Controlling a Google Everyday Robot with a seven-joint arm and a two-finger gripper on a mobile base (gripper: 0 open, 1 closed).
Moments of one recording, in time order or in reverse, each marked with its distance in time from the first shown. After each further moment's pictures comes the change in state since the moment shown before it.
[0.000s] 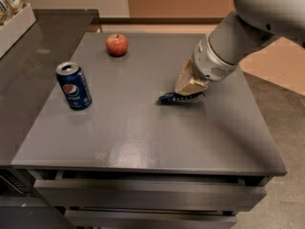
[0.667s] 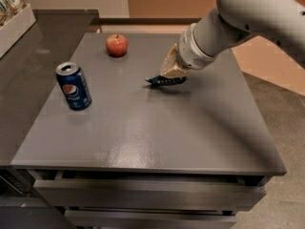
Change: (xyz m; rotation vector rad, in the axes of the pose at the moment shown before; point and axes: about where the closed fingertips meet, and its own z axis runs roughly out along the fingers) arm -0.035 -0.060 0.026 0.134 -0.097 -0.074
